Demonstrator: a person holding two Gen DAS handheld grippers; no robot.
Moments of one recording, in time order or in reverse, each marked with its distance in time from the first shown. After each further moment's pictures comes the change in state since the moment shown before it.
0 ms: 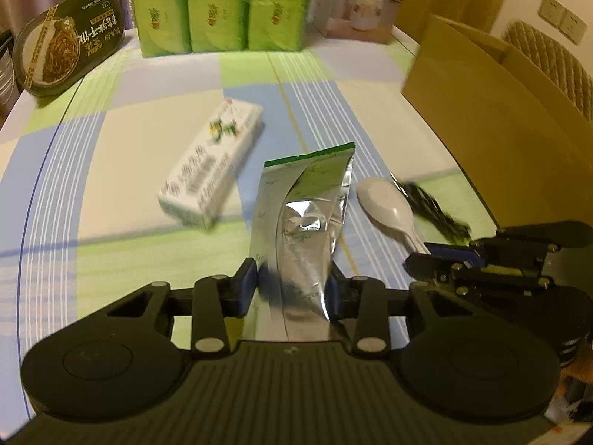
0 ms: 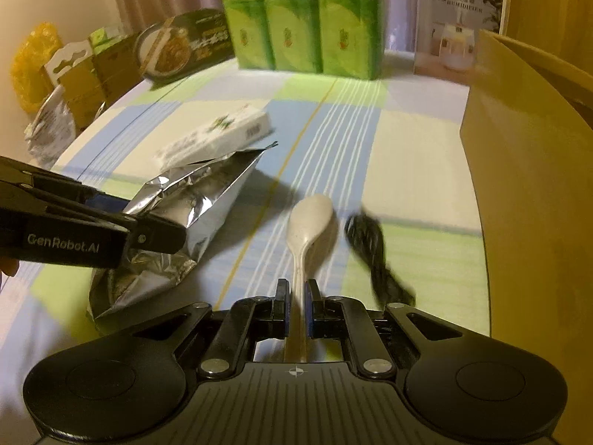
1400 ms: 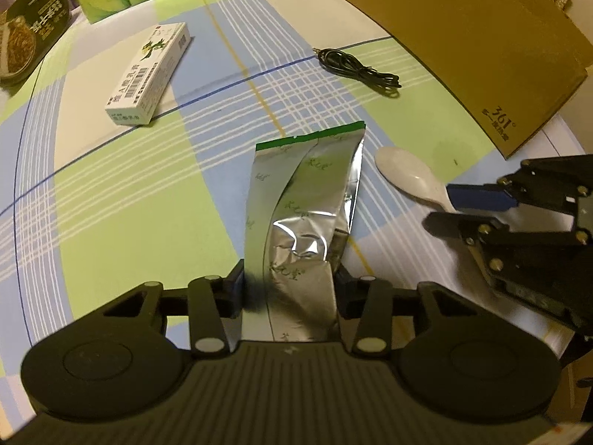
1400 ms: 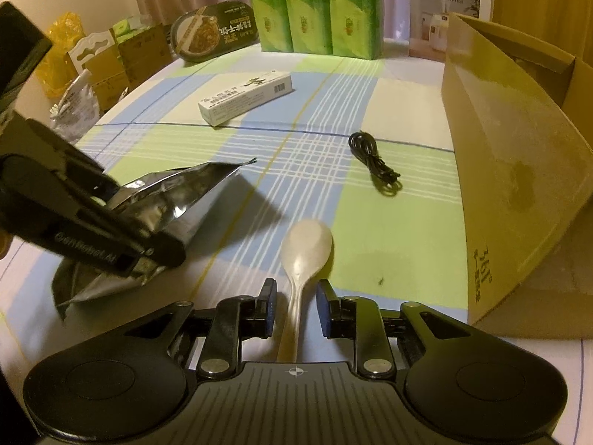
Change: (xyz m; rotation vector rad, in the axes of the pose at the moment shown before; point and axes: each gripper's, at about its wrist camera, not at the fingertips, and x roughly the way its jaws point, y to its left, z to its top) left arm -0.019 -0.049 -0.053 0.195 0.219 0.014; right arm -0.061 0.014 -0.075 -0.014 -0.008 0.016
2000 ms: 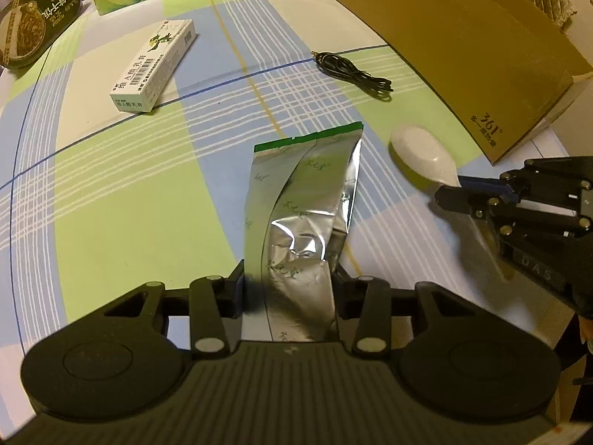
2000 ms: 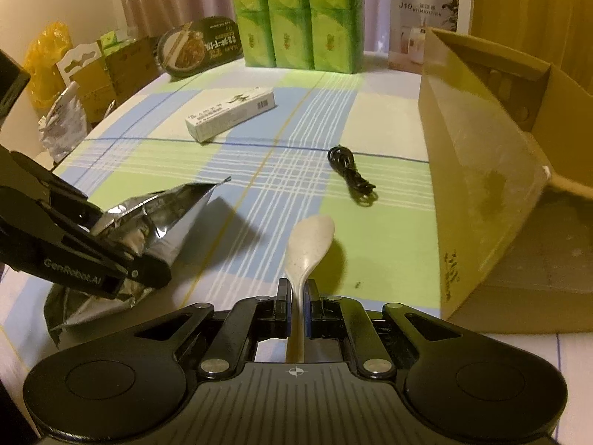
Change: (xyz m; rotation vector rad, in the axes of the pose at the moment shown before) left arm -0.009 -0.005 -0.013 -0.051 -0.032 -0.027; right arm -0.021 -0.002 0.001 0.018 -0.040 -0.045
